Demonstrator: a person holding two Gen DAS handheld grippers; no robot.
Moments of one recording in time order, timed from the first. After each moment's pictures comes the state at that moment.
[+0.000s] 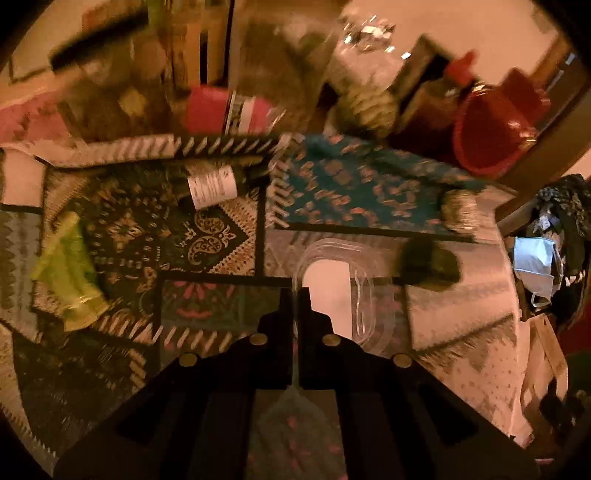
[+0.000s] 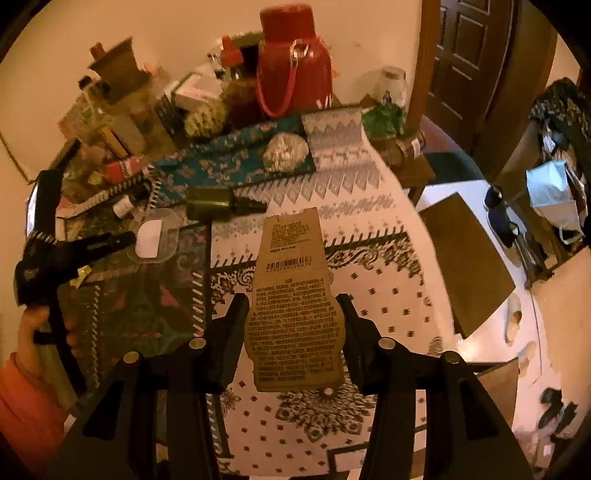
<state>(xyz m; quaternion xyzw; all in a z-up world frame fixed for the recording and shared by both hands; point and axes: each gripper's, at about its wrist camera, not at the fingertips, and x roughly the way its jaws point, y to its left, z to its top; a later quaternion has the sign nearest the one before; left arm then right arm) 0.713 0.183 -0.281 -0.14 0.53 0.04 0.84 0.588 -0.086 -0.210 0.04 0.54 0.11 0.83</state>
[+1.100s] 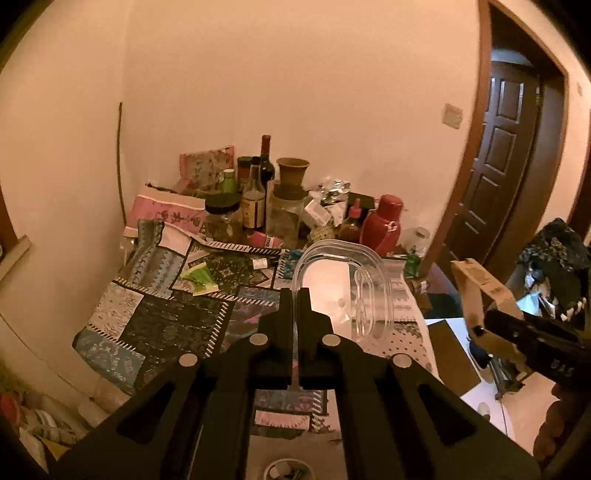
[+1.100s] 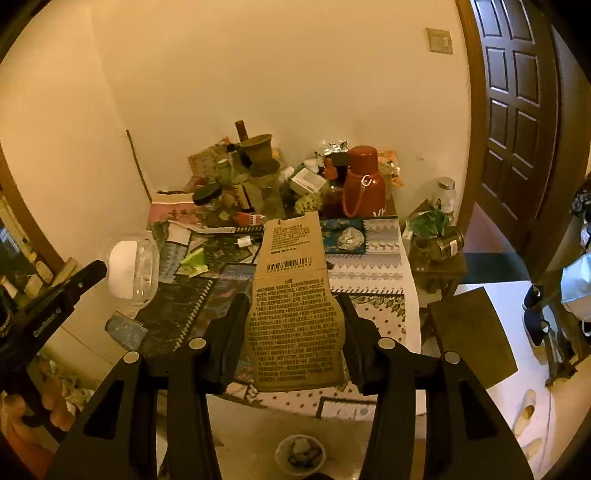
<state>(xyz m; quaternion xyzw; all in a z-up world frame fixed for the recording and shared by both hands) 0.424 0.061 -0.055 -0.10 0.28 0.13 0.94 0.457 -0.156 -0.083 0.04 0.38 0.29 0.88</state>
